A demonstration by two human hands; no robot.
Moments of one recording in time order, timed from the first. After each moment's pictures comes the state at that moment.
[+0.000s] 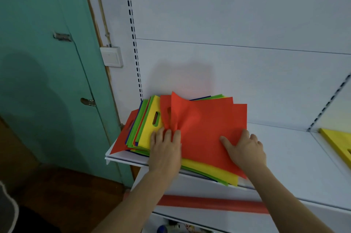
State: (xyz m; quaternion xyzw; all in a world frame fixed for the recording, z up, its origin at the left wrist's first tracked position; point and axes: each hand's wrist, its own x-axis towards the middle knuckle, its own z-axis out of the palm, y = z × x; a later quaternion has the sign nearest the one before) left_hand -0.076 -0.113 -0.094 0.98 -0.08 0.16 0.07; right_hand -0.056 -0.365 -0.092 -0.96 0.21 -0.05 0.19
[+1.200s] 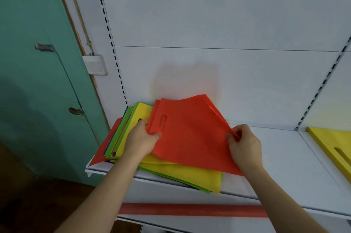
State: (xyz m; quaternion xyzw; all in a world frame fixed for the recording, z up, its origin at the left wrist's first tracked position) left_hand -0.022 -0.096 -0.050 0.89 0.09 0.07 0.45; right_hand -0.042 -0.415 -0.098 -0.88 0.12 -0.24 0.39
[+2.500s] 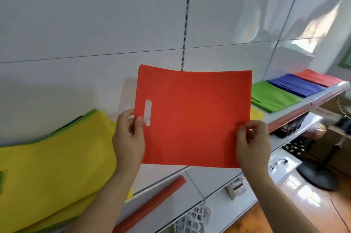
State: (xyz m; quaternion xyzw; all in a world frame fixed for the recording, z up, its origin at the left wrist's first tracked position) left_hand -0.051 -0.325 -0.048 0.72 -0.21 0.16 0.65; right_hand -0.266 -0.555 -0.056 -0.70 0.36 -0.54 0.30
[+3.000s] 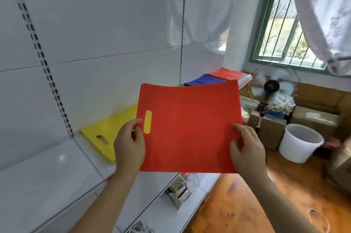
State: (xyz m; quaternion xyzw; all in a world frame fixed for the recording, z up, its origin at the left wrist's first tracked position) left_hand -0.234 -0.628 -0.039 0.72 -0.36 0.07 0.60; right_hand -0.515 -0.782 -0.059 -0.75 0.41 -0.50 0.13
